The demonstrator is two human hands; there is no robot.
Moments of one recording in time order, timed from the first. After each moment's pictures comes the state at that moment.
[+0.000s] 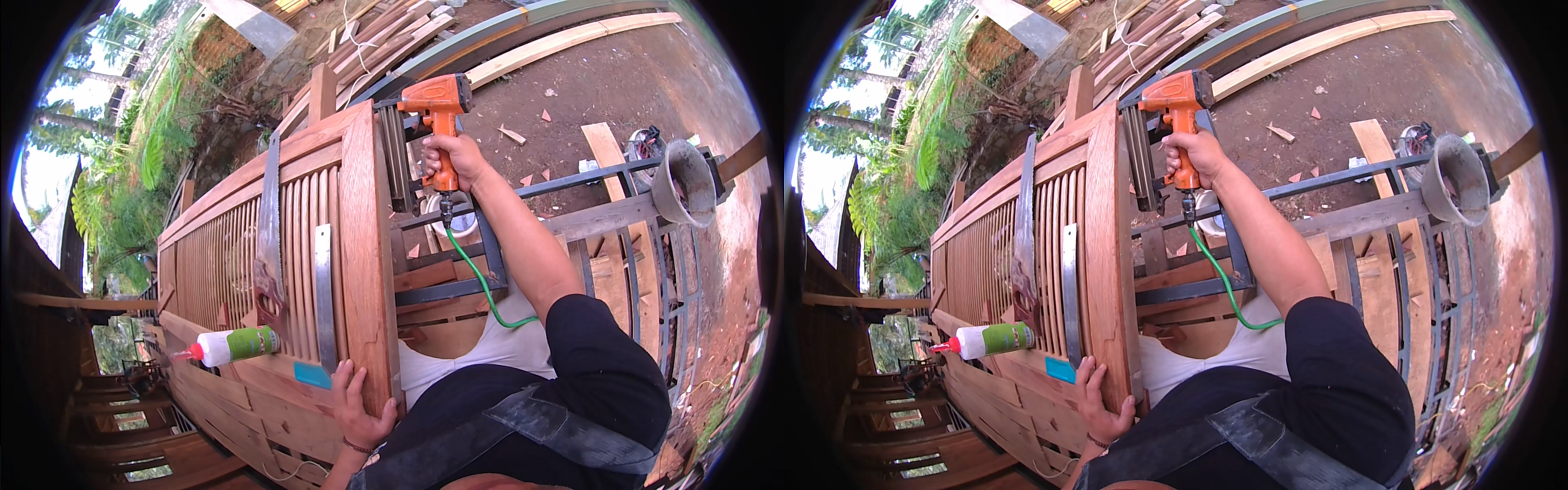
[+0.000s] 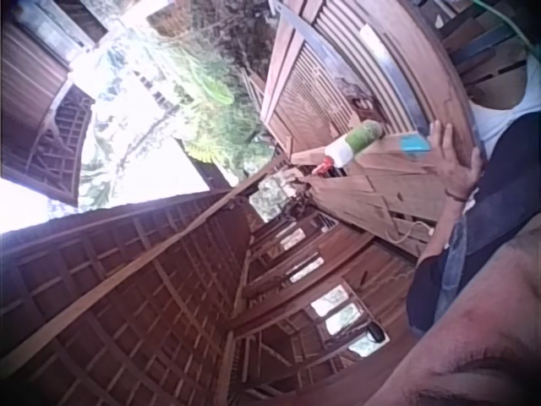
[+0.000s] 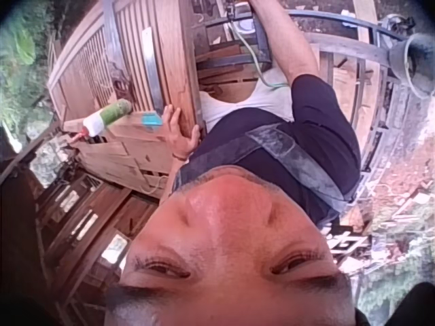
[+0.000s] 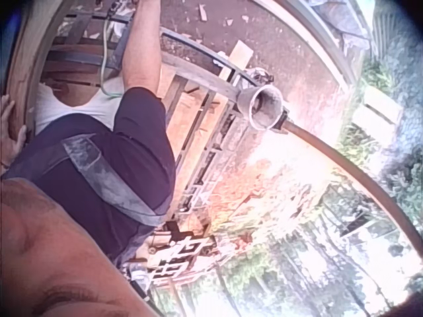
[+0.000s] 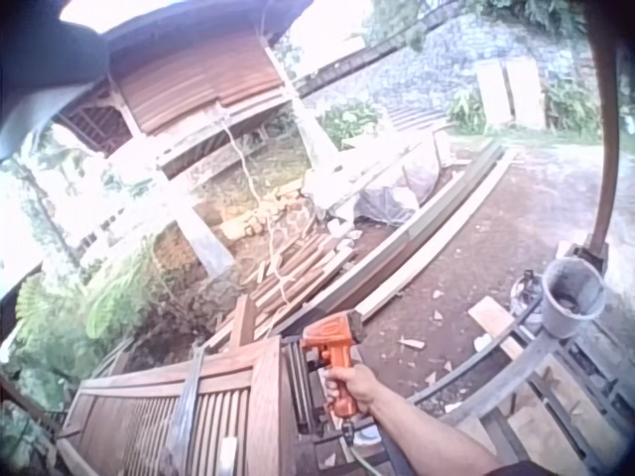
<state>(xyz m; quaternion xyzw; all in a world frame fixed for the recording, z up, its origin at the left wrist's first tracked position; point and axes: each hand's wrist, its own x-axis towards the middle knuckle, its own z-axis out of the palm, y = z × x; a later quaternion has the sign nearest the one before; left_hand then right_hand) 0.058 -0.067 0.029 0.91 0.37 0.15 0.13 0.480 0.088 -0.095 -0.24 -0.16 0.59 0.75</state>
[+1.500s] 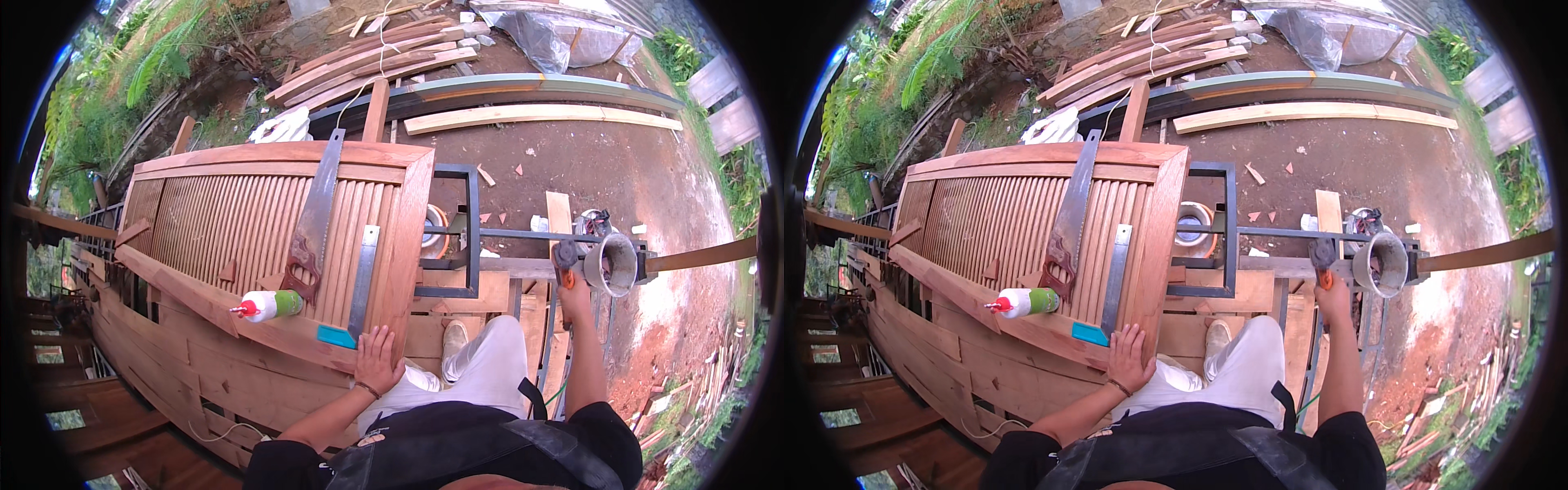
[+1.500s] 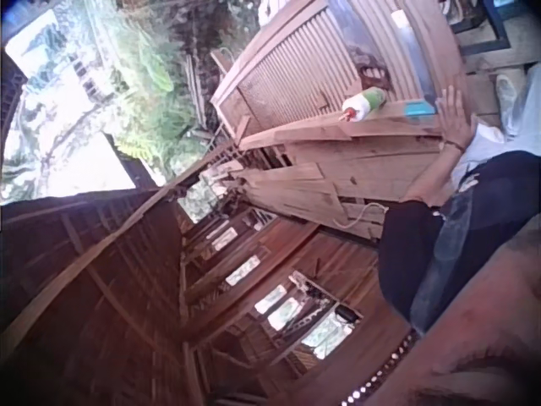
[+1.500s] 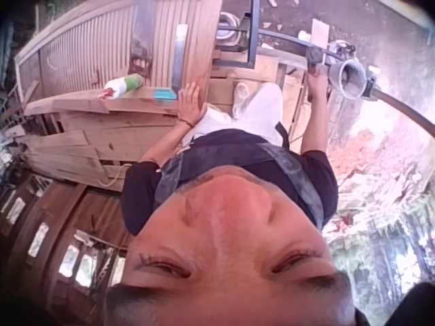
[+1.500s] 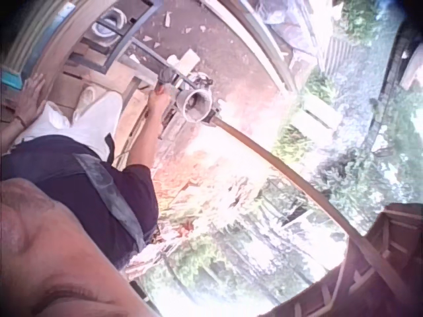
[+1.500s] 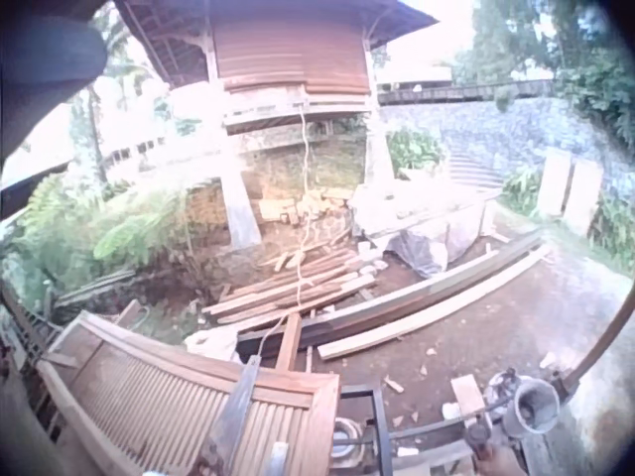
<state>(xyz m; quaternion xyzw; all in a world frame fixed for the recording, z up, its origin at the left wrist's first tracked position) 0.053 -0.061 0.042 0.93 0.34 0.05 0.16 0.518 -0.217 0.051 -0.92 -0.23 0.18 0.24</state>
